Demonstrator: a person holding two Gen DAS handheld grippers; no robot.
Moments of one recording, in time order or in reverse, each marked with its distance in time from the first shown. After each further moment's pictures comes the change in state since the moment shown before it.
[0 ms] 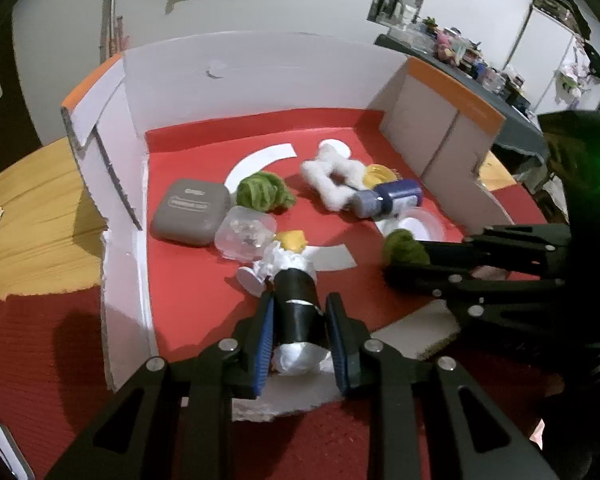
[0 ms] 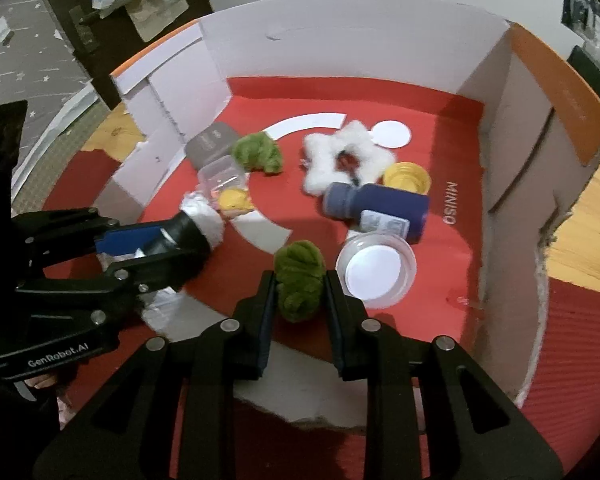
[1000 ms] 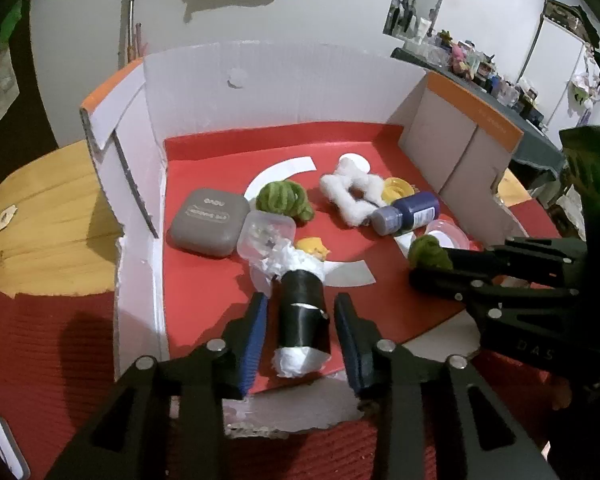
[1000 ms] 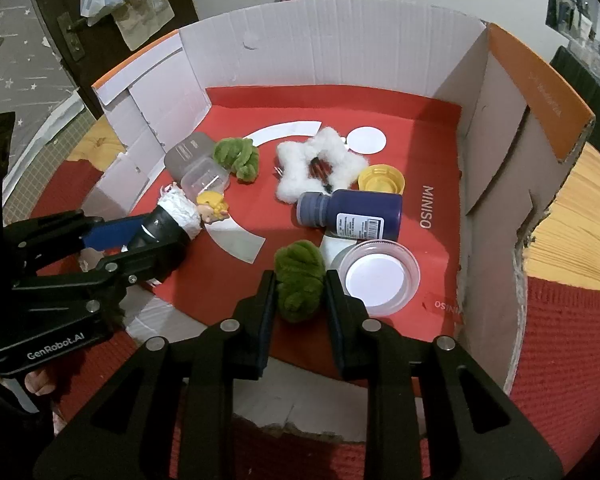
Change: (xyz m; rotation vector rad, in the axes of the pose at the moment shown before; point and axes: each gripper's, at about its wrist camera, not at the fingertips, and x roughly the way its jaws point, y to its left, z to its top) left arm 0.002 0.003 0.002 -0.023 -0.050 0.050; right arm 0.002 -0.008 0.001 0.022 -0.029 -0.038
